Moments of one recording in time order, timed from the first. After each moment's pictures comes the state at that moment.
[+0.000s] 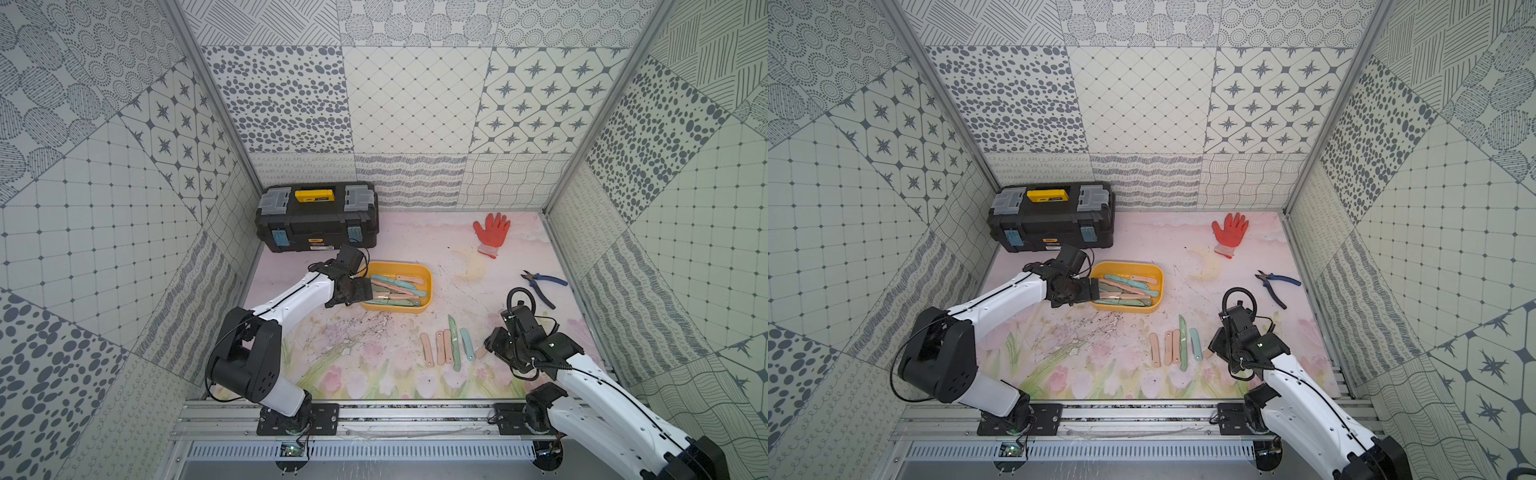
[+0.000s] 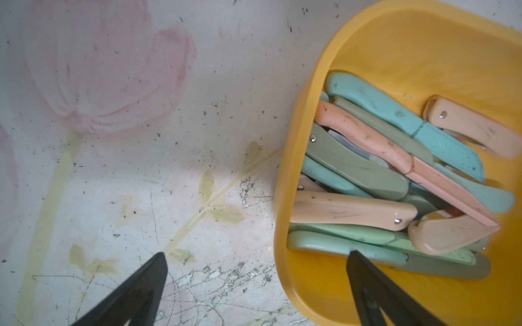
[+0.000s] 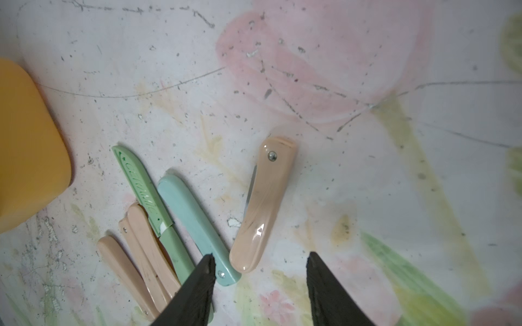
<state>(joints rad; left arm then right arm) -0.42 1.53 1.02 -0.69 -0.08 -0.54 0.44 0.82 0.45 -0.77 0.03 0.99</state>
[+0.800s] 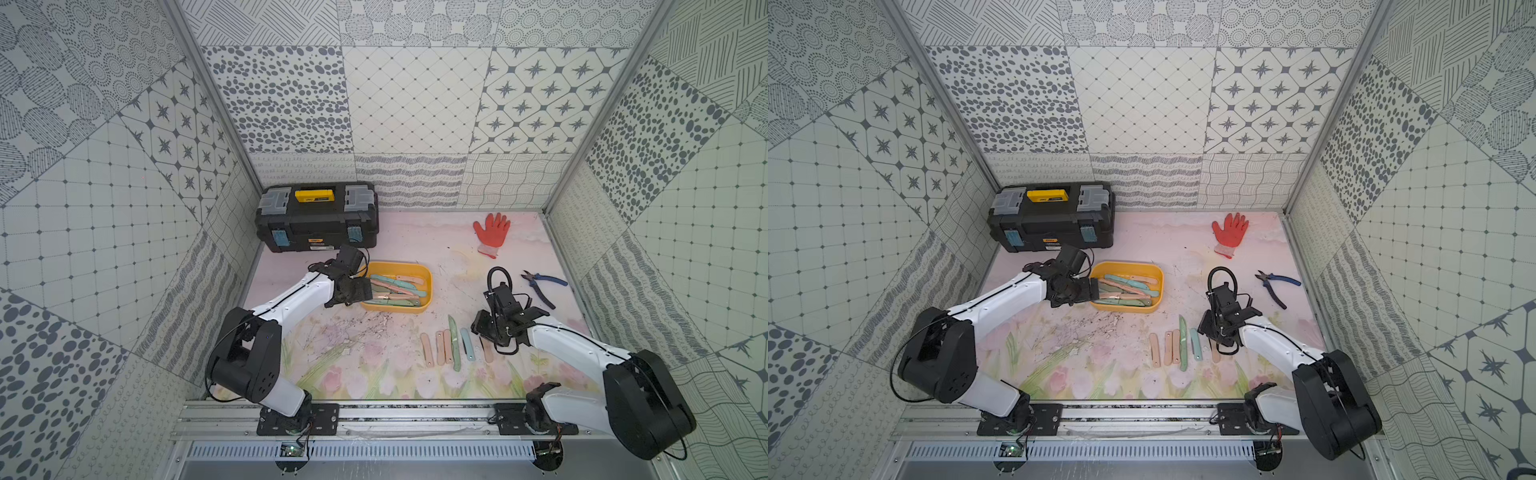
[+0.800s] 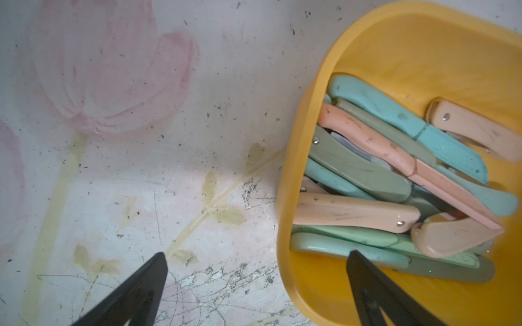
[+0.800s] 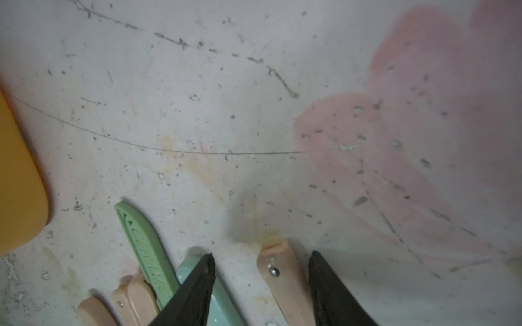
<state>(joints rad) -0.42 1.53 1.02 -0.69 -0.09 -0.54 0.40 1.26 0.56 -0.47 -0.02 0.80</state>
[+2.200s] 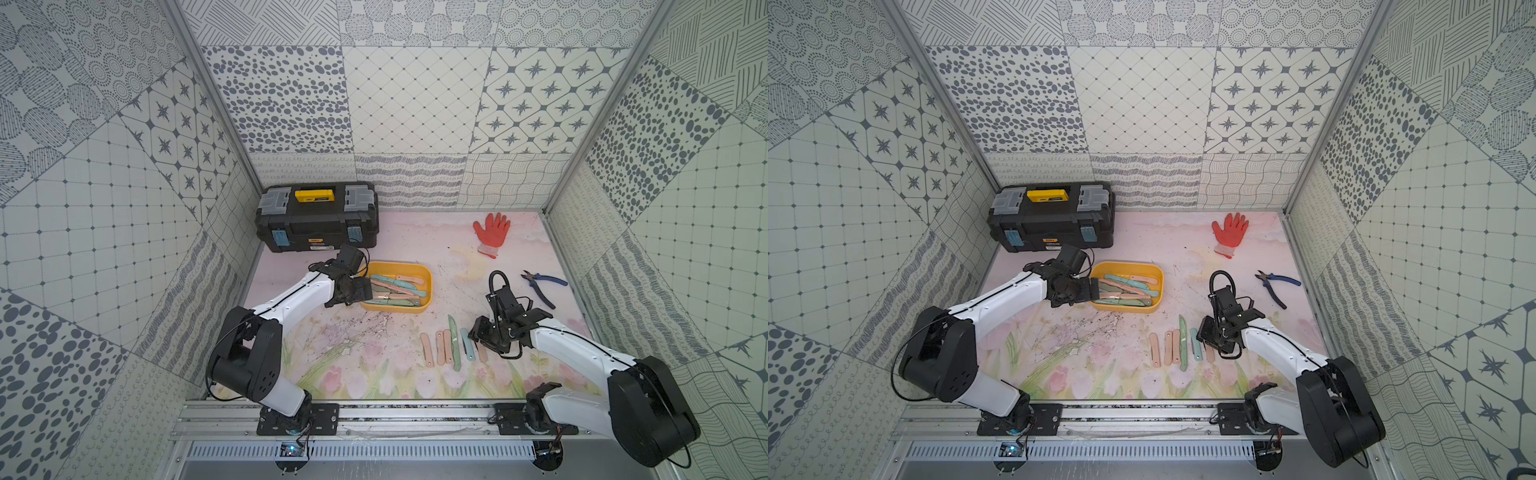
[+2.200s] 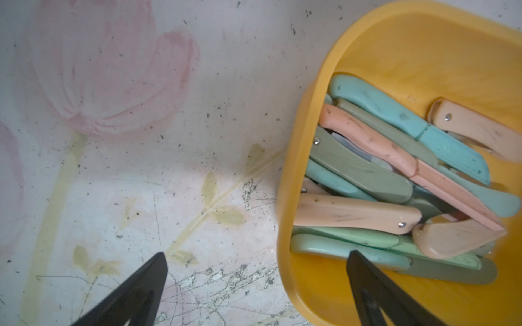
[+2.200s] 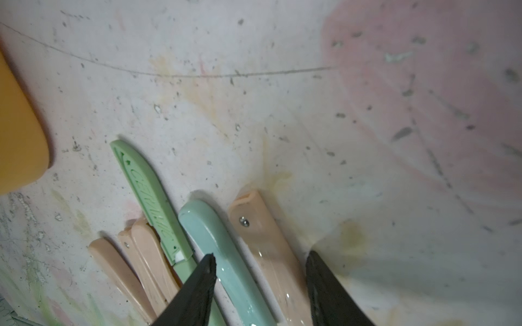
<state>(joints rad) -0.42 1.54 1.03 -0.69 -0.09 -0.54 0.40 1.20 0.54 -0.57 -0.16 0.79</state>
